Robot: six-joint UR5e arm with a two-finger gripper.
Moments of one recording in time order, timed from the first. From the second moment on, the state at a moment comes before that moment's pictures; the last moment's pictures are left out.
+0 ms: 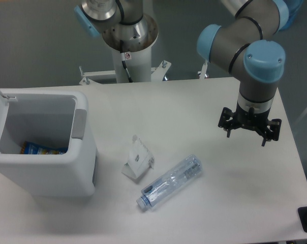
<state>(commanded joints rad) 2.70 -1.97 -1.46 -1.11 1.59 1.08</state>
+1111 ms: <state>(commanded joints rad) 2.48 -1.84 -1.83 -0.98 1.52 0.93</state>
